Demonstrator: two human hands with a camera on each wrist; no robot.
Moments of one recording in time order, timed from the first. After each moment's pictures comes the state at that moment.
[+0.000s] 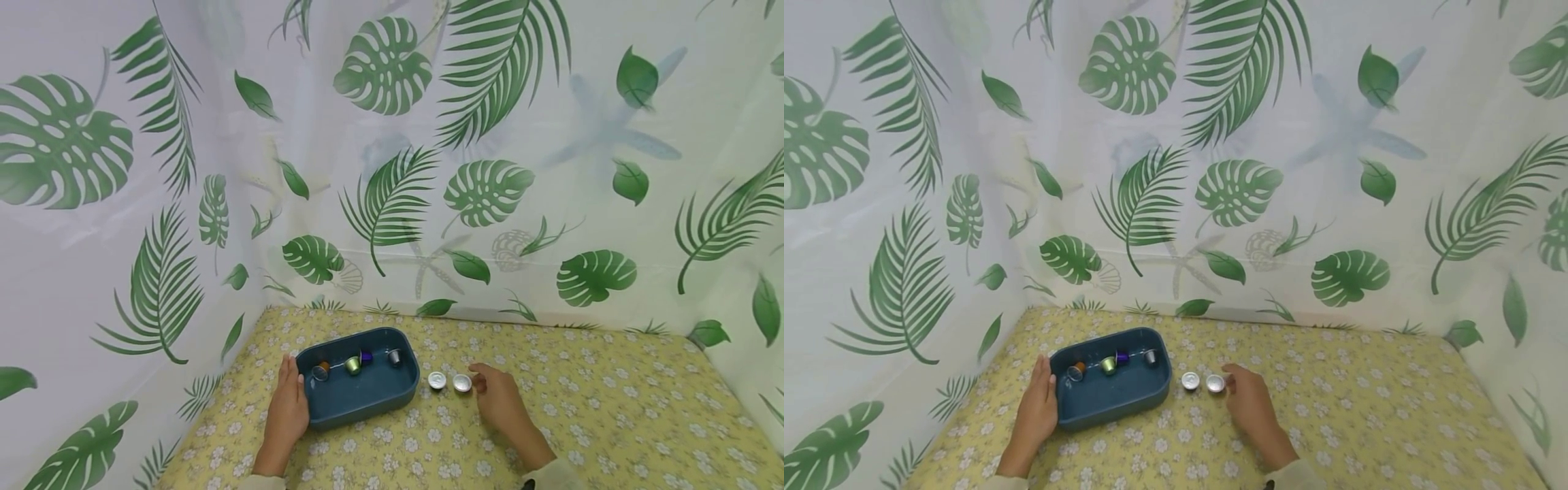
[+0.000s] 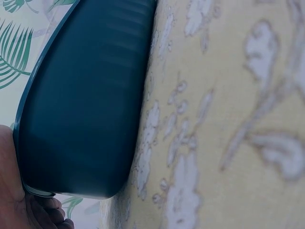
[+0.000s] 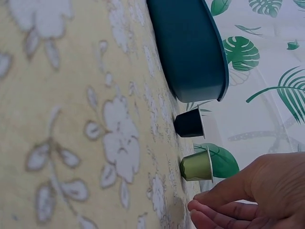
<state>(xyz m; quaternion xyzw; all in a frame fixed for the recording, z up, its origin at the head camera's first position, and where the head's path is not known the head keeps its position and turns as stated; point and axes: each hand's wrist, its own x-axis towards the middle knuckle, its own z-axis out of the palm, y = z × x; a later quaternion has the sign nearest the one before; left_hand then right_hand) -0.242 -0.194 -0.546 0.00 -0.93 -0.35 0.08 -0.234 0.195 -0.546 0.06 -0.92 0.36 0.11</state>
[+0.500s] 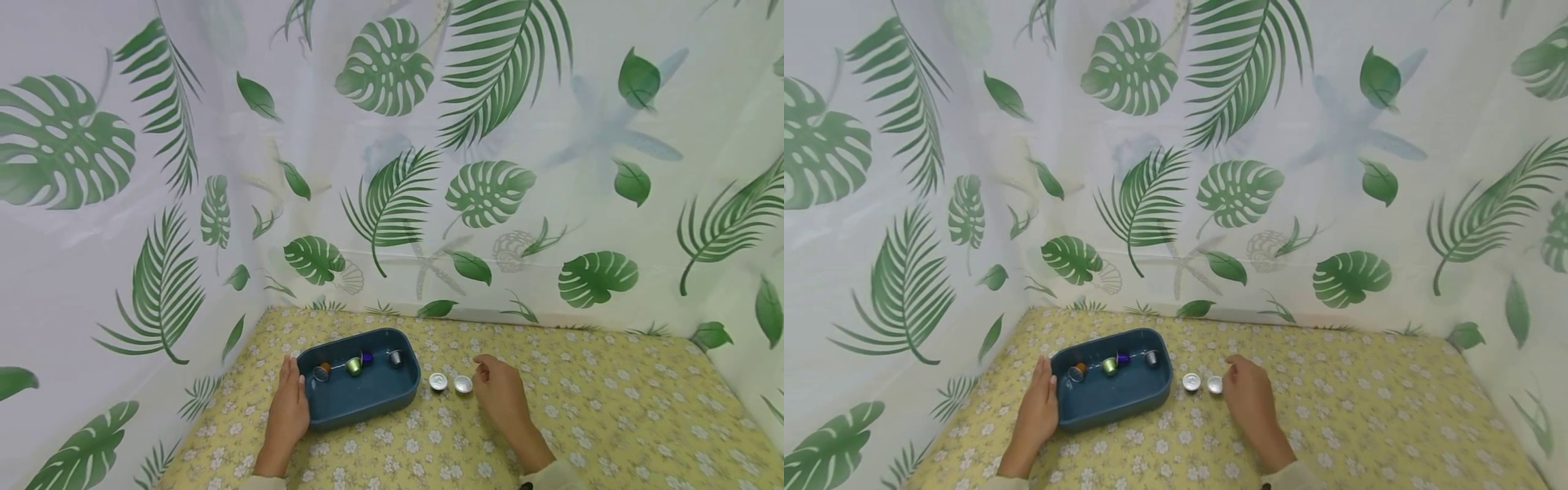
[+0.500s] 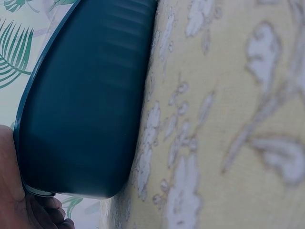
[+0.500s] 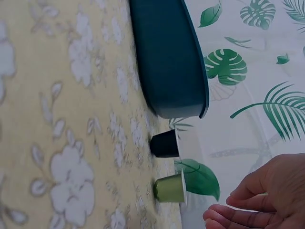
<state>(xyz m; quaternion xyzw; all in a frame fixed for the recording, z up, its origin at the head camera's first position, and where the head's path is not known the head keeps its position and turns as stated) -0.243 -0.194 -0.547 0.01 -0.93 -0.35 0.08 -0.233 0.185 -0.528 0.04 -0.91 0.36 0.21</state>
